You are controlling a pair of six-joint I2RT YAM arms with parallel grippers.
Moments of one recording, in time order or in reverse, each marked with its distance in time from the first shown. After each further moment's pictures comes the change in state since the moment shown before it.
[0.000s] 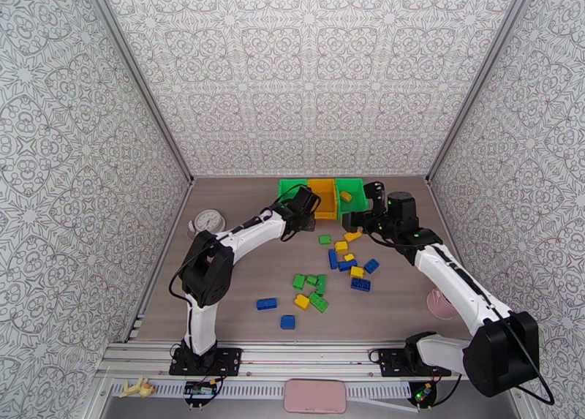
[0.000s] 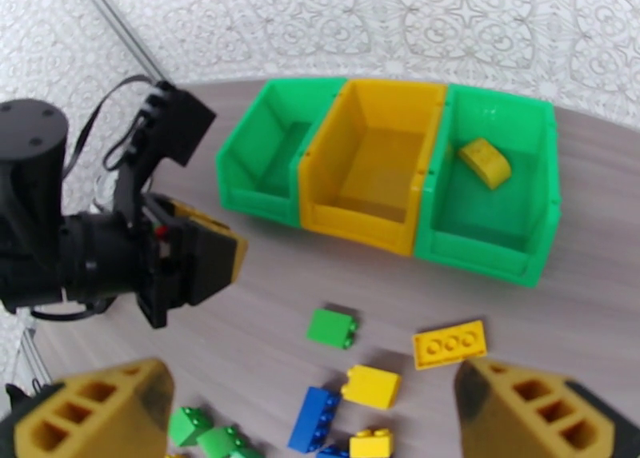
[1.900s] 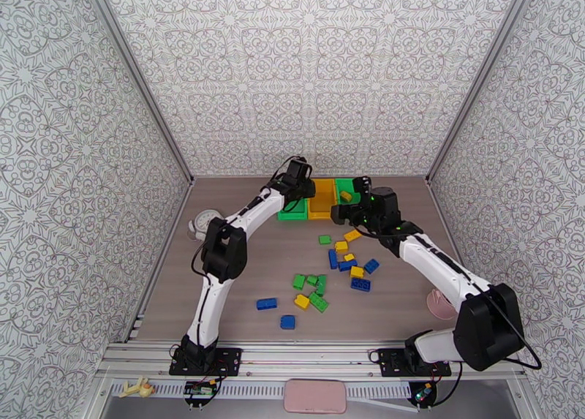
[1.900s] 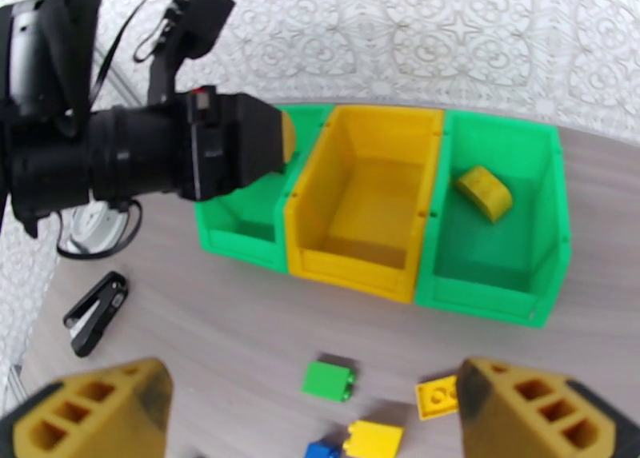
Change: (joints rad) left arm 0.148 0.323 0.503 0.070 0.187 -0.056; right arm 0.062 0.139 0.053 0.124 0.164 0.080
